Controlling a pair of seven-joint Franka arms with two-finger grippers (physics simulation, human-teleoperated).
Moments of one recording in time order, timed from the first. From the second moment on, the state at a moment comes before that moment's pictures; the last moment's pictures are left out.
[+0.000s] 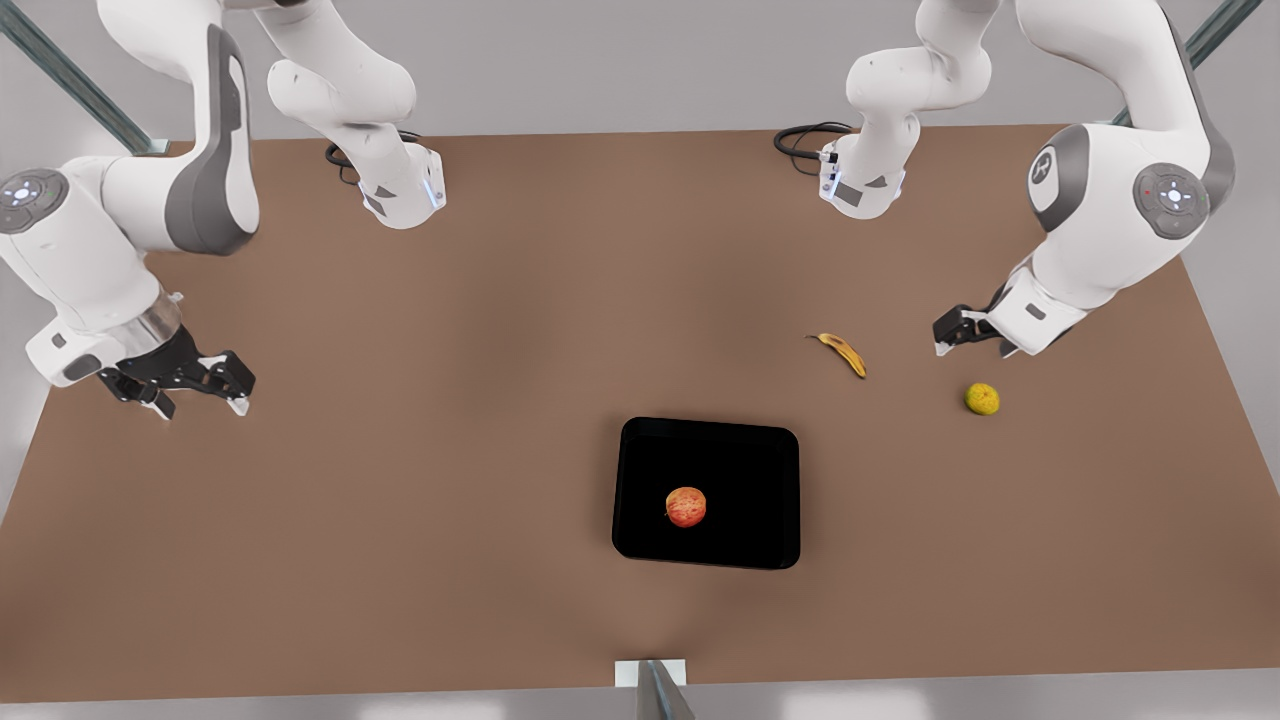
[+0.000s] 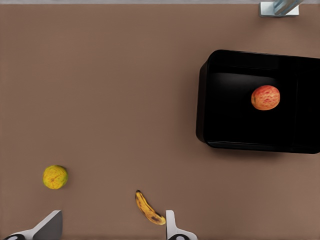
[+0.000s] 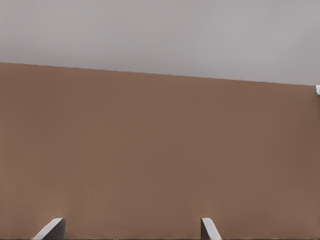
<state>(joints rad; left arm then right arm) 0.08 0.05 -0.19 -1.66 -0.05 1.72 -0.07 -0.07 0.05 0.04 -1.69 -0.05 2.00 -0.06</state>
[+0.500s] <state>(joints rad) -0.51 0.55 -0.20 -1.48 0.13 1.91 -0.36 -0.06 0.15 0.00 -1.69 -0.07 1.77 -0.07</state>
